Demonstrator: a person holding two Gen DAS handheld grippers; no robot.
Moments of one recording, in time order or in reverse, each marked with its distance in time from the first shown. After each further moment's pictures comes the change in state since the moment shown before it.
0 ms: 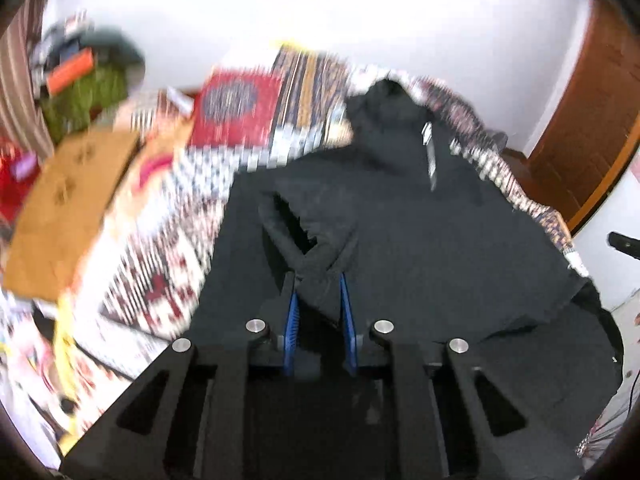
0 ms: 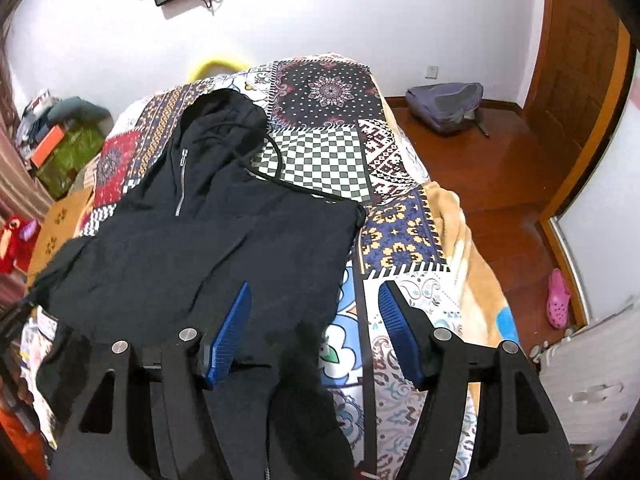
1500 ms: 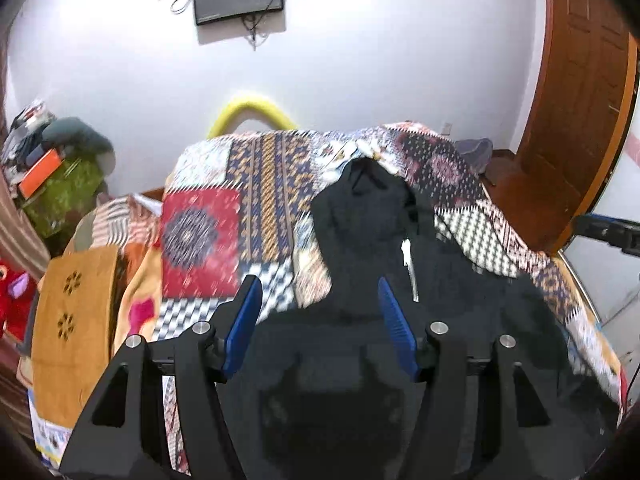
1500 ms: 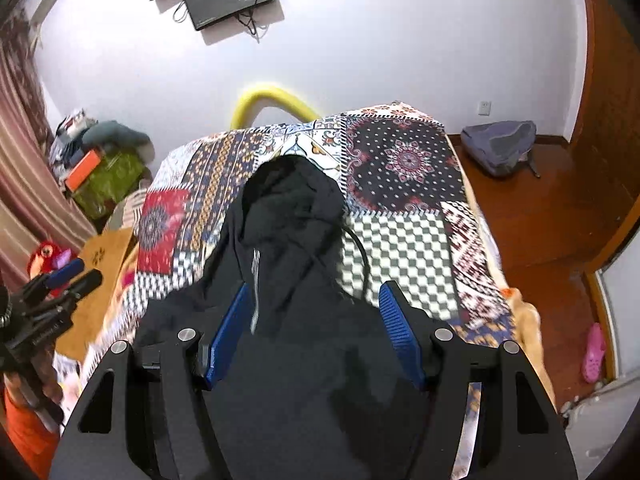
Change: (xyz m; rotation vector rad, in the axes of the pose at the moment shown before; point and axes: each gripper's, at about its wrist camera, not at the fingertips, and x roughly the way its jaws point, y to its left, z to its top) left arm 0.043 -0.047 0.166 0.187 -0.077 -0.011; right arm 0.037 0.076 0.127 -0.026 -0.089 0.143
